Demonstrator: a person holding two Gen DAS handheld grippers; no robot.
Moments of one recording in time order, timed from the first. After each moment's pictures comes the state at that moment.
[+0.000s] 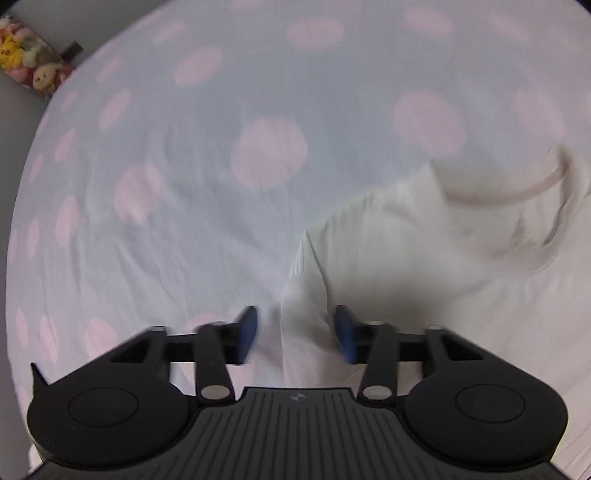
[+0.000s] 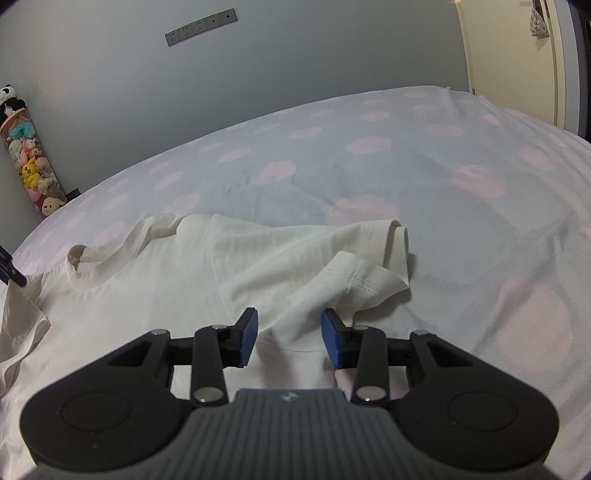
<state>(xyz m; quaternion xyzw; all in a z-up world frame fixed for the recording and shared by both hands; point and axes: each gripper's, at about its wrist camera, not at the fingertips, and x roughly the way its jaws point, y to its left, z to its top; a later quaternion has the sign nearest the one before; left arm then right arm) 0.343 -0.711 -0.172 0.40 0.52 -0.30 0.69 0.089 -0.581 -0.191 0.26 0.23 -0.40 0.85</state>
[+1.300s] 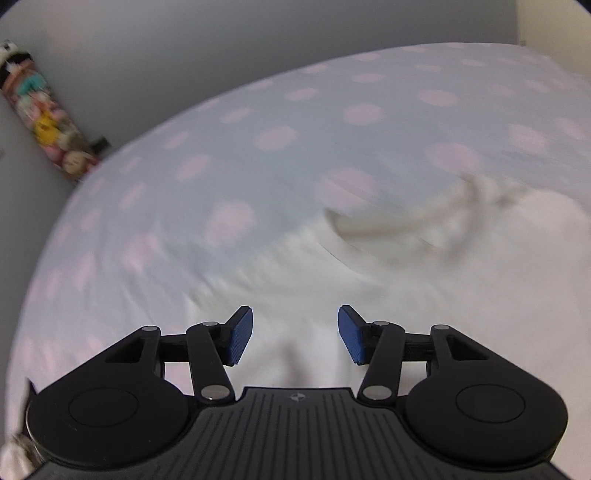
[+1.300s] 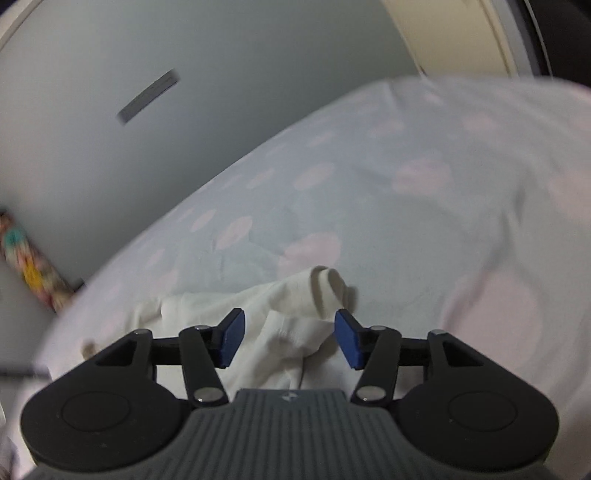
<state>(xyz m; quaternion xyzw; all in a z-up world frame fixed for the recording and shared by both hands) 0.212 -0.660 -0.144 0.34 0.35 -0.38 0.79 0.025 -0.627 -0.186 0.38 0.10 -0.44 0.81</state>
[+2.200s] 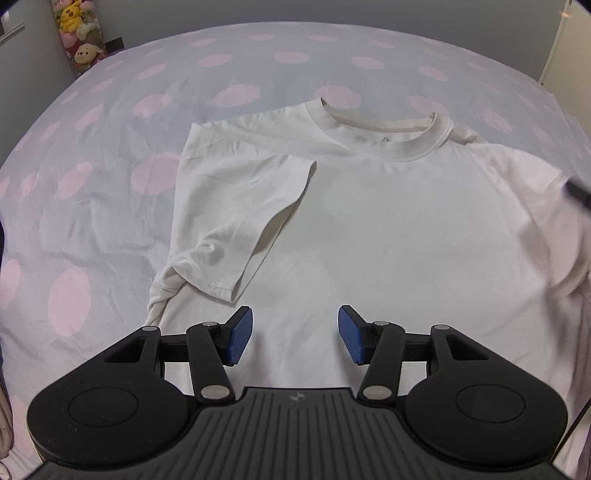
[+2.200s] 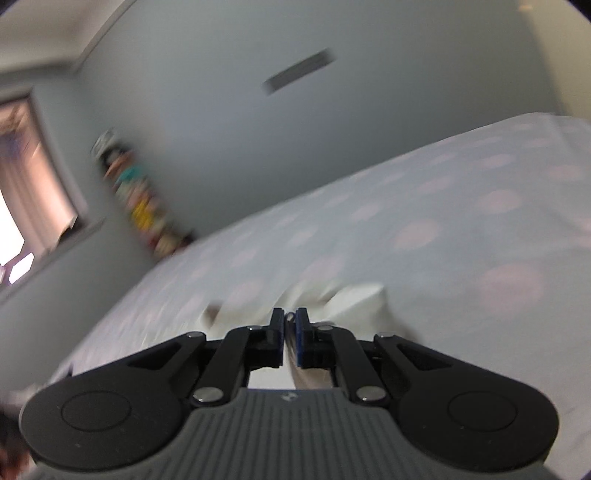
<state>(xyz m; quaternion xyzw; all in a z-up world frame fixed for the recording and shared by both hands) 0.164 -0.550 -0.159 0.22 0.46 -0.36 0.78 0.128 -0.573 -0.144 0.27 0.14 -0.21 0.93</state>
